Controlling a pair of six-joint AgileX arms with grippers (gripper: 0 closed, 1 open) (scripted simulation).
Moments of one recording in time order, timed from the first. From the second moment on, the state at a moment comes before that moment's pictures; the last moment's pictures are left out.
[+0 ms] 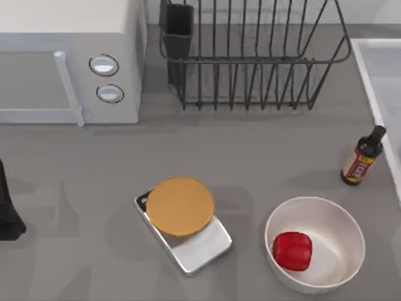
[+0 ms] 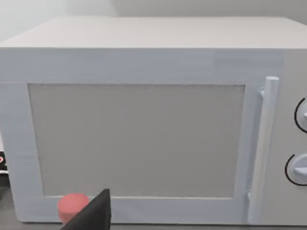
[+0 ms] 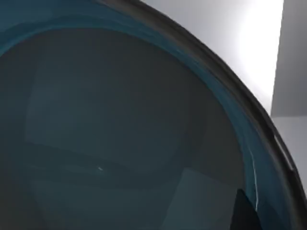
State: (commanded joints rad) left arm 0.00 0.00 0.00 0.00 0.00 0.00; right arm -0.40 2.63 2.17 -1.02 -0.03 -0.38
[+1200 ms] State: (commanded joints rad) left arm 0.00 0.00 0.00 0.00 0.00 0.00; right arm -0.79 1.52 1.63 -1.60 -0.07 -0.78
